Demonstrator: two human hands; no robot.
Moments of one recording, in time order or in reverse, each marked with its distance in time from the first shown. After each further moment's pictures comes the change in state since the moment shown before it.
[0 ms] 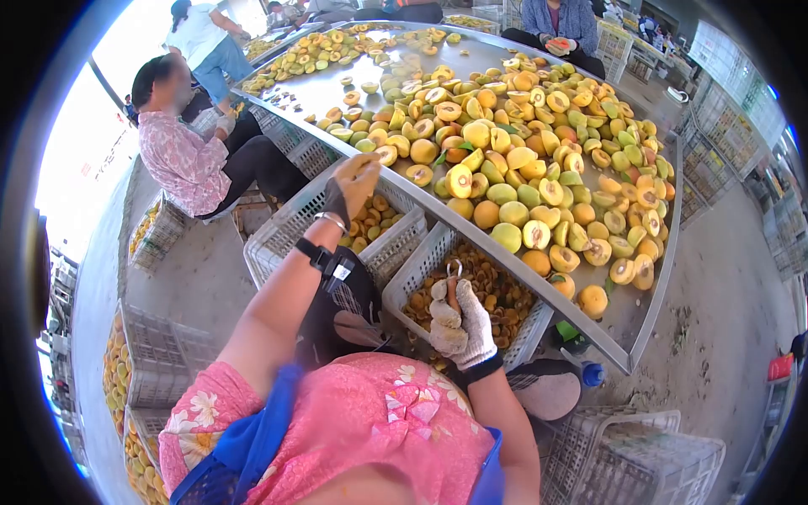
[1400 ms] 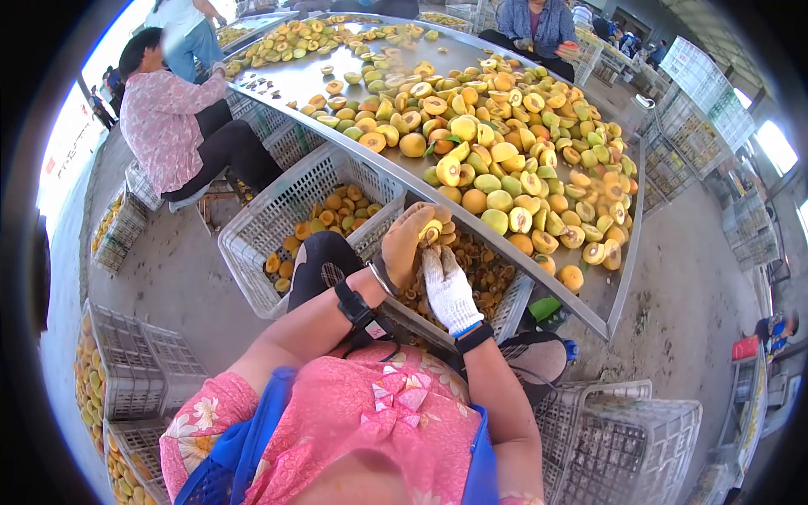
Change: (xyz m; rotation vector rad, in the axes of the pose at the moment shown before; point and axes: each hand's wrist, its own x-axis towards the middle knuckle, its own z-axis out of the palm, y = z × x) left_hand -0.129 0.096 0.048 -1.511 -0.365 -0.536; right_hand 0.029 0.020 0.024 -1.848 0.624 -0.509
